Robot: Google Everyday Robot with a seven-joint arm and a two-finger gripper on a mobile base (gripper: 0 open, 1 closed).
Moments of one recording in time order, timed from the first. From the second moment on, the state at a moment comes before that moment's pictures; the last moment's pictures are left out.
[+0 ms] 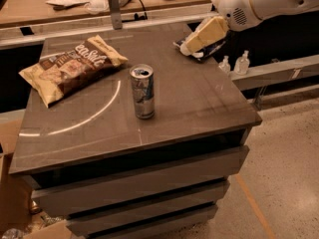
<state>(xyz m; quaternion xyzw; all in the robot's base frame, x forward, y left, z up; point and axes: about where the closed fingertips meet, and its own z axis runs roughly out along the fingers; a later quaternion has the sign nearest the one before) 0.647 -0.099 1.007 -0.49 0.73 0.12 0.46</state>
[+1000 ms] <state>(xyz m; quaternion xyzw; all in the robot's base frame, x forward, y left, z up) 0.688 -0.059 0.999 -0.47 0.73 0.12 0.48</state>
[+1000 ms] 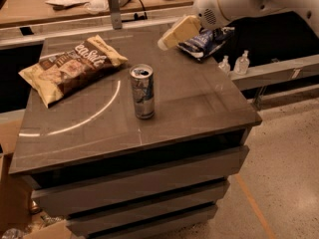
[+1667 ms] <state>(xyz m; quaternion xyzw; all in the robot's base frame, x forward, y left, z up) 0.720 -0.034 0.993 -0.48 0.72 0.11 0.49</state>
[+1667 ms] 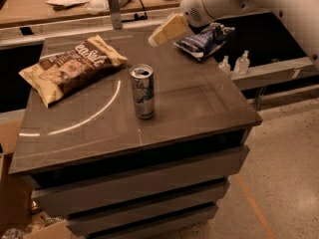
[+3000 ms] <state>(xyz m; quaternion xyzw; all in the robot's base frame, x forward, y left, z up) 0.750 -0.010 0.982 -0.46 0.73 0.10 0.50</state>
